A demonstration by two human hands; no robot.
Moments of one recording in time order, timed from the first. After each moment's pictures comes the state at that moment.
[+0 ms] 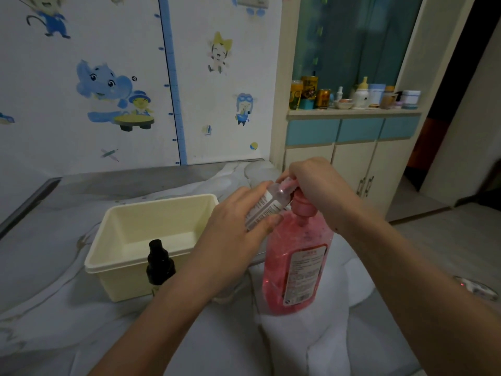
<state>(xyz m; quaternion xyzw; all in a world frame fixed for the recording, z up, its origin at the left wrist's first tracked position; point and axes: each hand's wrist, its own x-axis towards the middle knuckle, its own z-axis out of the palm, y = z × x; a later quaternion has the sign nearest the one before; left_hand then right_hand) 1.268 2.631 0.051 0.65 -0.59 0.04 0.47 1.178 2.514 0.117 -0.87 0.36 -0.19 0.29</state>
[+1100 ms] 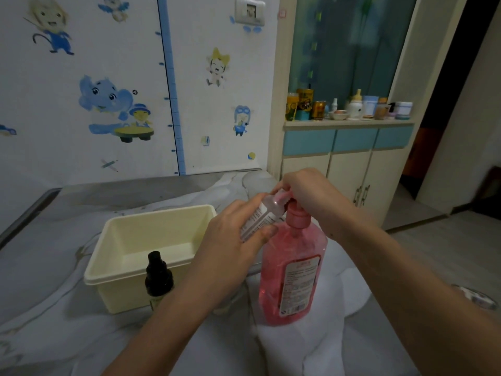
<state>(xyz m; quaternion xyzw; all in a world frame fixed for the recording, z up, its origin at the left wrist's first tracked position) 1.262 2.633 0.054 0.65 -0.57 0.03 0.50 1.181 2.514 0.130 -0.93 0.33 -0.12 0.12</state>
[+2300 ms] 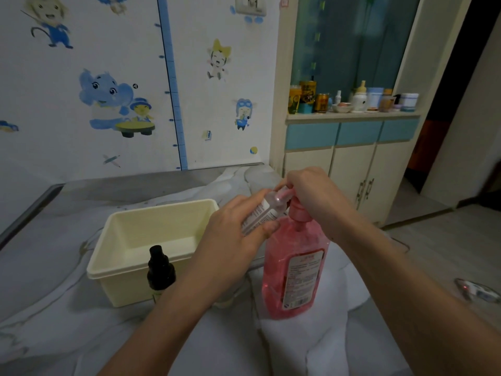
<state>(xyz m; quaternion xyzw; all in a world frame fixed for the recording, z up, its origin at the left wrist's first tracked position) 1.266 2.631 0.051 0.65 -0.57 0.02 0.50 1.182 2.515 0.121 -0.94 0.32 -0.12 0.03</state>
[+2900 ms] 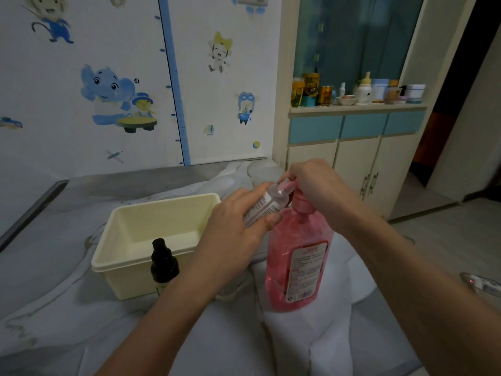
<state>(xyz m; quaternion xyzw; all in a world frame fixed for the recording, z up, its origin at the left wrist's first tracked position) 1.267 2.629 0.049 0.66 -0.56 0.02 0.50 1.176 2.520 0.118 -0.88 0.35 -0.20 0.25</state>
